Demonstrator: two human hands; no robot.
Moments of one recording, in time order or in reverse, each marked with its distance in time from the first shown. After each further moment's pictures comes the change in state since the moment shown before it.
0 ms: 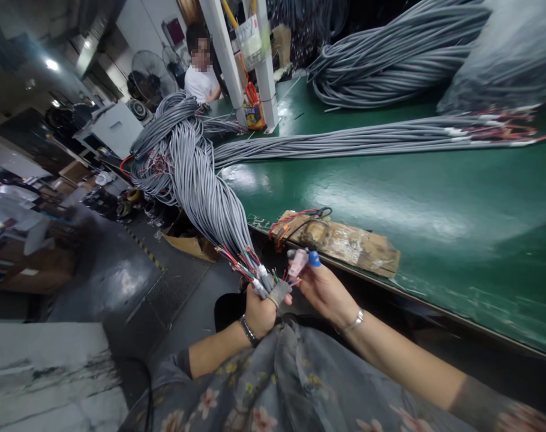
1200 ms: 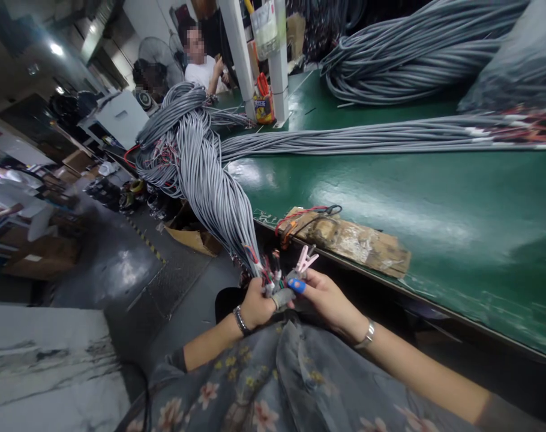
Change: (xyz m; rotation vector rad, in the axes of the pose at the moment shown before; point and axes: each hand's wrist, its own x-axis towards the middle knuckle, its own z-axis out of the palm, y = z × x) left_hand 0.002 0.027 -0.015 0.170 -0.307 -0.082; right_hand -0.030 -0.007 0.016 -0.396 -0.123 0.159
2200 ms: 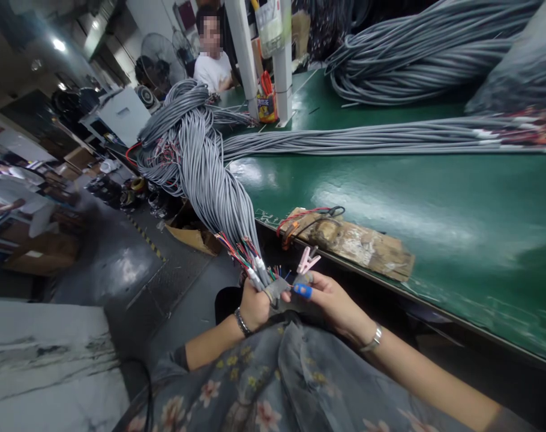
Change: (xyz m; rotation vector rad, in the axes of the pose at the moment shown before) left_hand 0.001 -0.008 0.009 -0.328 0.243 -0.079; right_hand -0.004 0.002 -0.013 0.001 0.024 0.010
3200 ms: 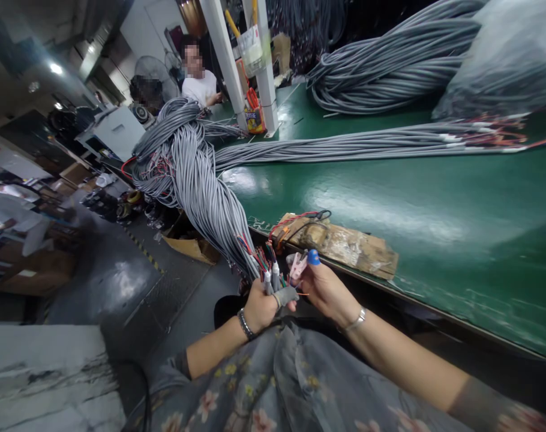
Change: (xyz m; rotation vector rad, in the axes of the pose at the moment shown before) left_hand 0.013 -0.007 0.004 0.126 -0.158 -0.006; right_hand 0.031 -0.005 0.001 0.367 0.073 -0.098
